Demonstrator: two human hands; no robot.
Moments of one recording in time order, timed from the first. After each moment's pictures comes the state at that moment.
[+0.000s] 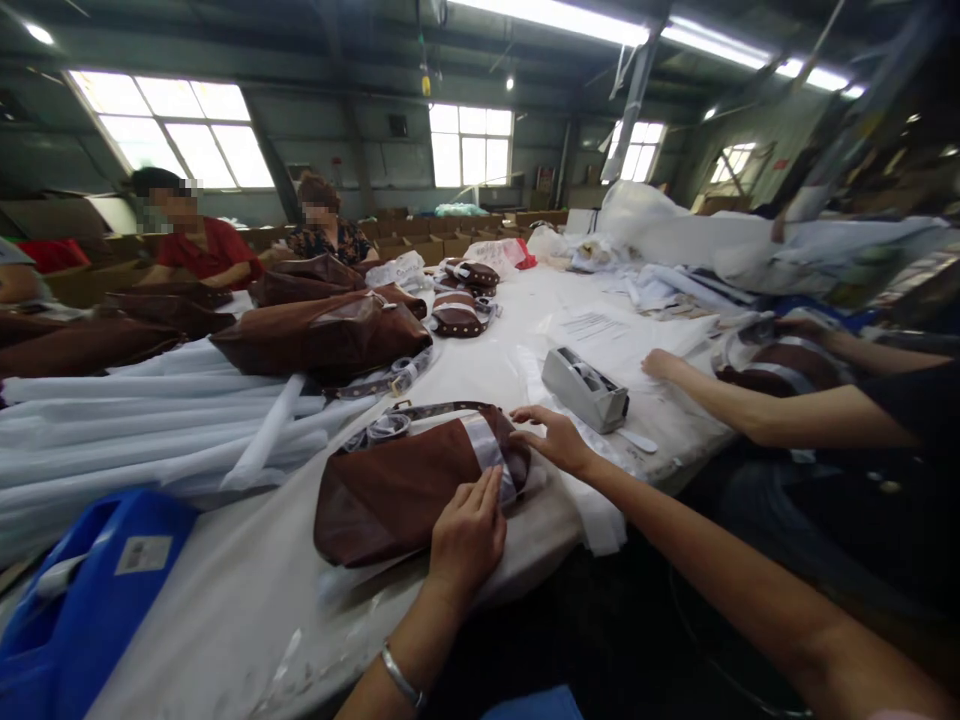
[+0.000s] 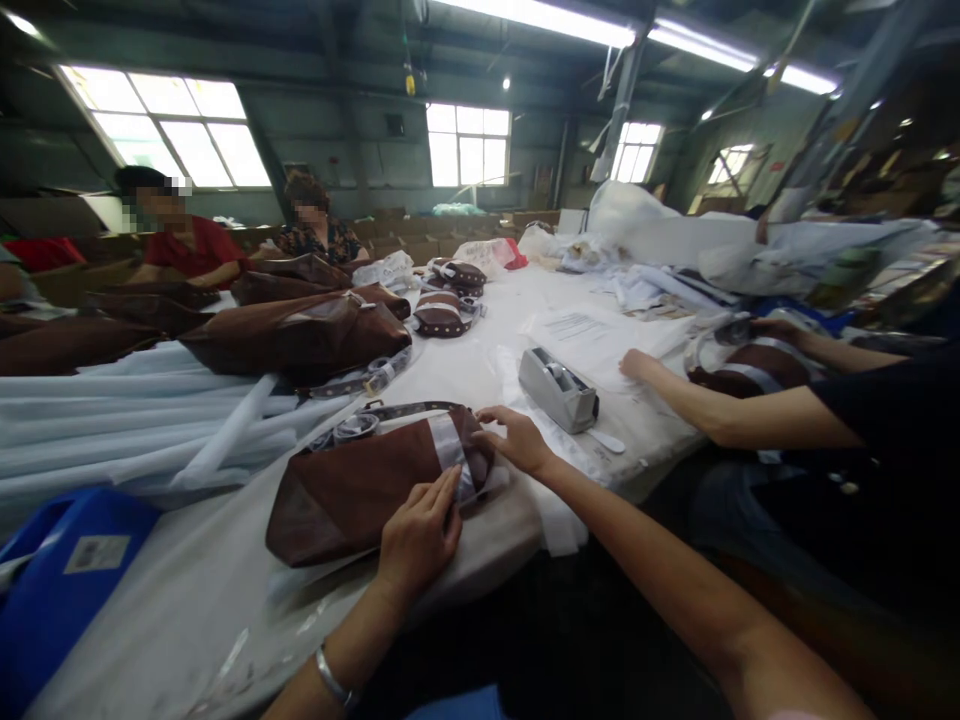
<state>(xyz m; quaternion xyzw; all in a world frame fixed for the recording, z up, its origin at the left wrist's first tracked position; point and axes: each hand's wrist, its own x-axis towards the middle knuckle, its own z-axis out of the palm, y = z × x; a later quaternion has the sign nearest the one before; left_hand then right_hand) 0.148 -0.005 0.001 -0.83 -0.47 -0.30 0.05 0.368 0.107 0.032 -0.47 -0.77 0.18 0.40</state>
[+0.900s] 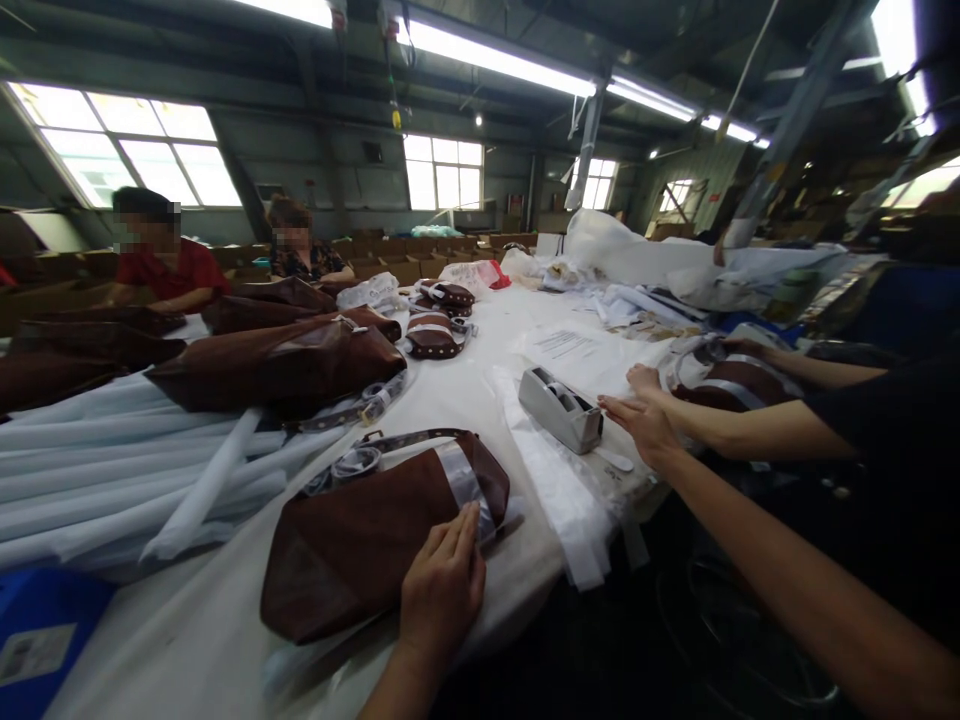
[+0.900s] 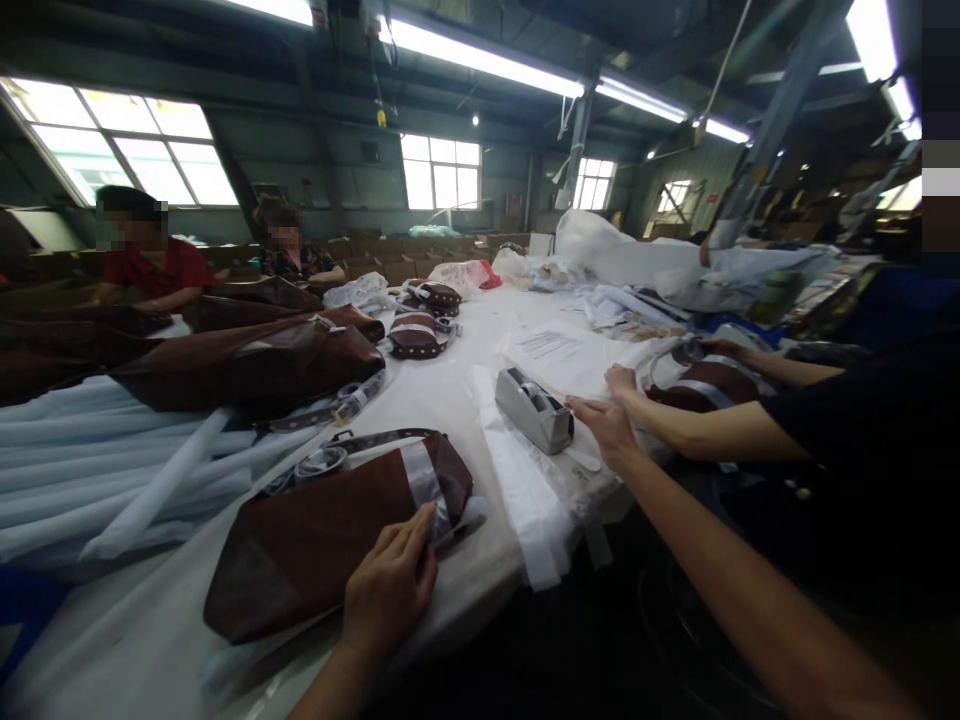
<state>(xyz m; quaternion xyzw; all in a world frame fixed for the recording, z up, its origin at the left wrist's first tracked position) 0.147 -0.002 -0.006 -0.82 -0.46 -0.33 0.06 0.529 0.111 0.061 -0.60 -0.44 0.26 0.61</state>
